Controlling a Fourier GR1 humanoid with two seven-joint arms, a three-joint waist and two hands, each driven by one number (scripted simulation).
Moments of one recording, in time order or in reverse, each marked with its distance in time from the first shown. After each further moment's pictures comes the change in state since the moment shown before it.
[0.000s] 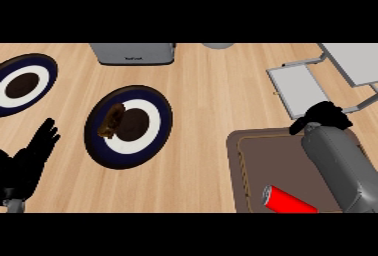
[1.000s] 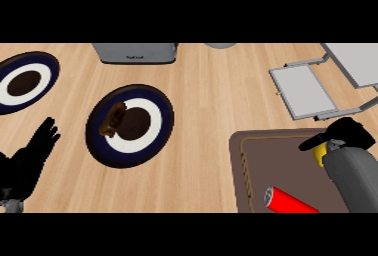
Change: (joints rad) left arm 0.006 -0.023 0.039 -0.017 -0.029 -0.048 0.012; right arm 0.201 -0.045 -0.104 -0.234 0.053 0.150 -0.030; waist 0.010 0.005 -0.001
